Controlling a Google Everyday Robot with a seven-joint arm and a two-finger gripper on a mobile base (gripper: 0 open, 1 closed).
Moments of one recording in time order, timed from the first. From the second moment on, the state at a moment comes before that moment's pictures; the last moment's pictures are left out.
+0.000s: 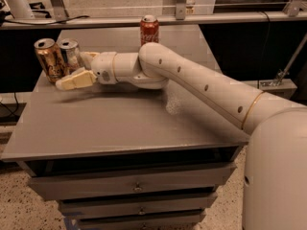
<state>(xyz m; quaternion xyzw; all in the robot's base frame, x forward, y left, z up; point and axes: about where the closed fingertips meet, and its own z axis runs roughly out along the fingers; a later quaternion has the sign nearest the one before) 0.651 0.233 0.867 -0.48 0.57 0.45 0.50</state>
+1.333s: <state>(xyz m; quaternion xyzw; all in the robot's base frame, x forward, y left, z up) 0.623 0.072 0.900 -0.41 0.60 0.38 0.58</state>
